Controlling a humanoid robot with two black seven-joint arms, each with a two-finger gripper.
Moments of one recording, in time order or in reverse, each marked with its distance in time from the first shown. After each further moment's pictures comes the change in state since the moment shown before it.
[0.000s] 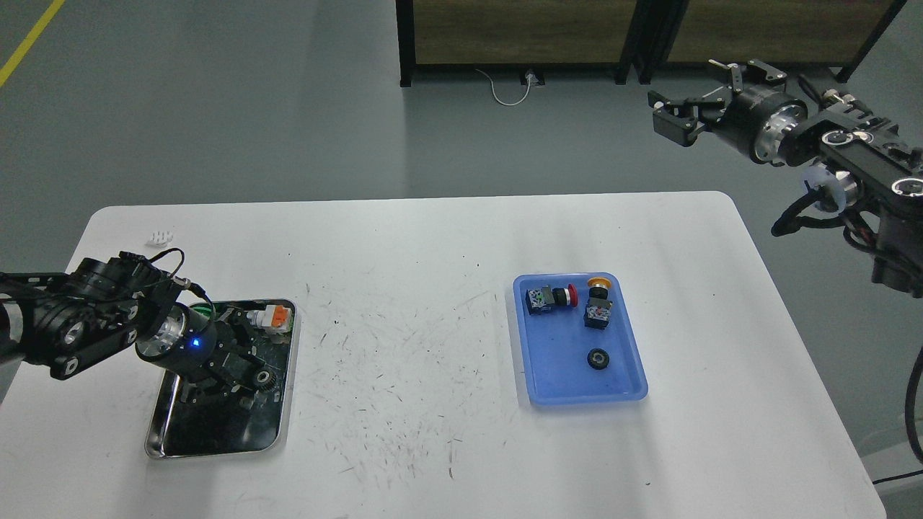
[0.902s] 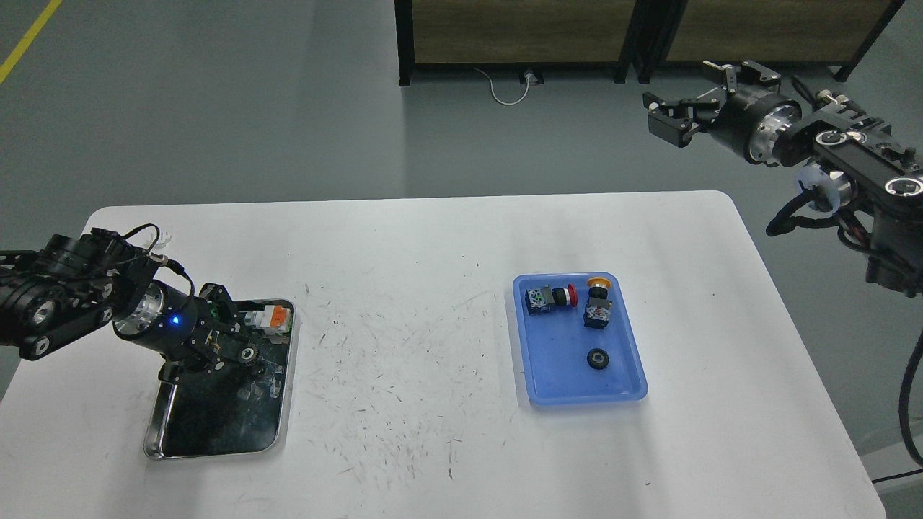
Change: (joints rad) left arm -0.072 0.073 0.001 -0.043 -0.009 0.000 0.000; right arm 0.002 0.013 0.000 -0.005 0.000 0.000 -0.003
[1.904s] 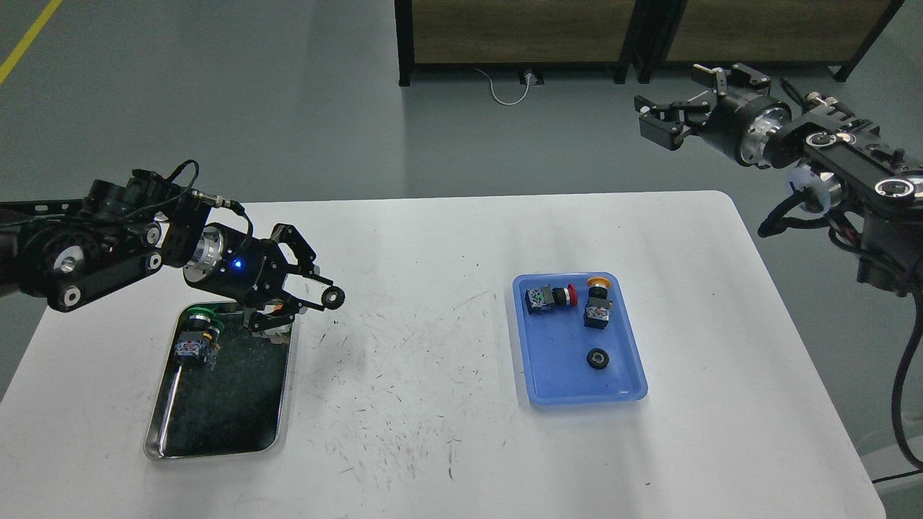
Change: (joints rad) left arm -0.104 -0.030 -0.212 -0.181 -0.015 0.000 0.000; right arm 0.004 0.022 -0.005 0.000 0.000 0.000 -0.008
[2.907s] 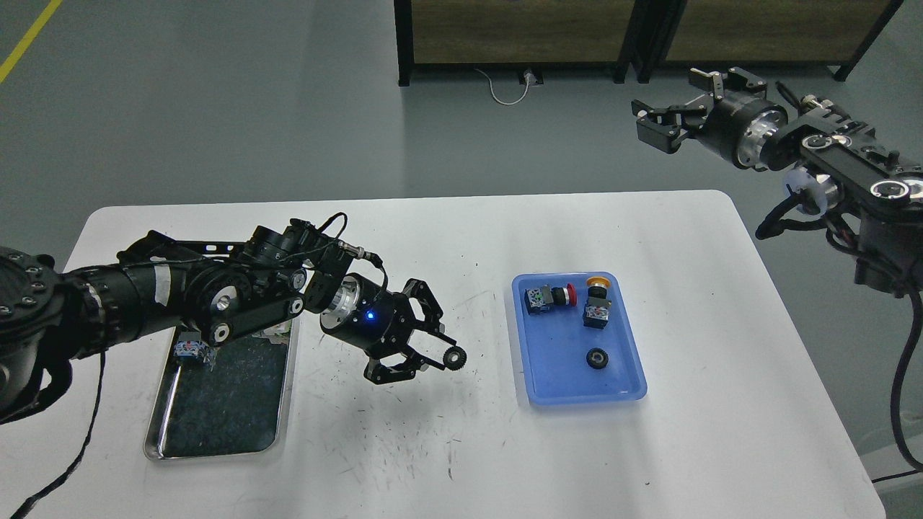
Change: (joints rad) left arm 0.064 -0.341 0.003 0.103 -0.050 0.000 0.000; right arm -0.007 0.001 -0.007 -0.003 -0.001 0.000 -0.001
